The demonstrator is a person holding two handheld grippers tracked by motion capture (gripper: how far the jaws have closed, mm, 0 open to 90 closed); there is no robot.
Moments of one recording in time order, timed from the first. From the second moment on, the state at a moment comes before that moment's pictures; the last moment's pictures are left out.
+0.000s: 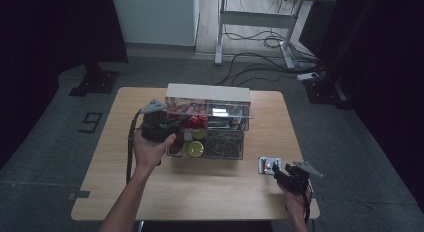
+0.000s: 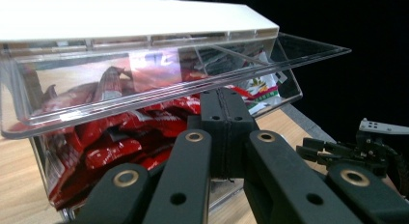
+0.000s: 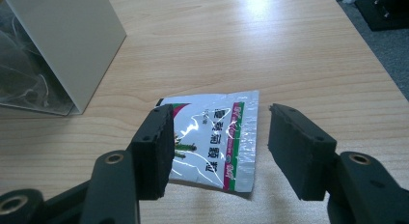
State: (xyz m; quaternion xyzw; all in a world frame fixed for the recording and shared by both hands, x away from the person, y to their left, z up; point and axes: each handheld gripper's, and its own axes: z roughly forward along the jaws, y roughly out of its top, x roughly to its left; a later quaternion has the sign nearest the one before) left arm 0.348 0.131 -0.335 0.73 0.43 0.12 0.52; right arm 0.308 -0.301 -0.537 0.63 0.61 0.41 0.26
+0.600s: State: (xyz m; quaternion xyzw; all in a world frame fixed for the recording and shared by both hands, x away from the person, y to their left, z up) left arm 0.345 0.130 -0.353 0.73 0.43 0.11 0.52; right arm 0.309 -0.300 -0.540 0.63 0.61 0.40 0.26
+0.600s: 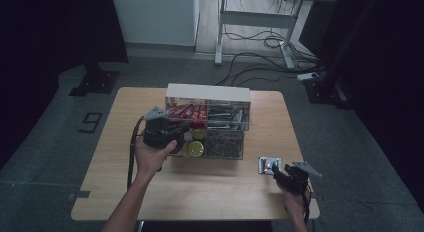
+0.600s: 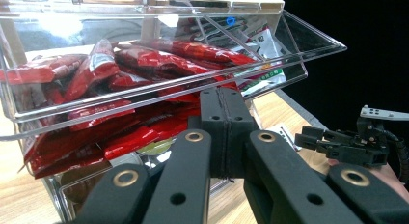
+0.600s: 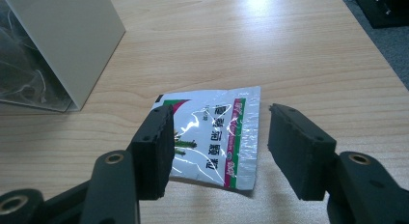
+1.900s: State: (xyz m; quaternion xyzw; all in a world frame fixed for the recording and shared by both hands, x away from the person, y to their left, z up) left arm 0.327 0.139 -0.366 0.74 0.40 0.15 0.52; right arm 0.307 -0.298 -0.536 0.62 0.61 0.42 0.26
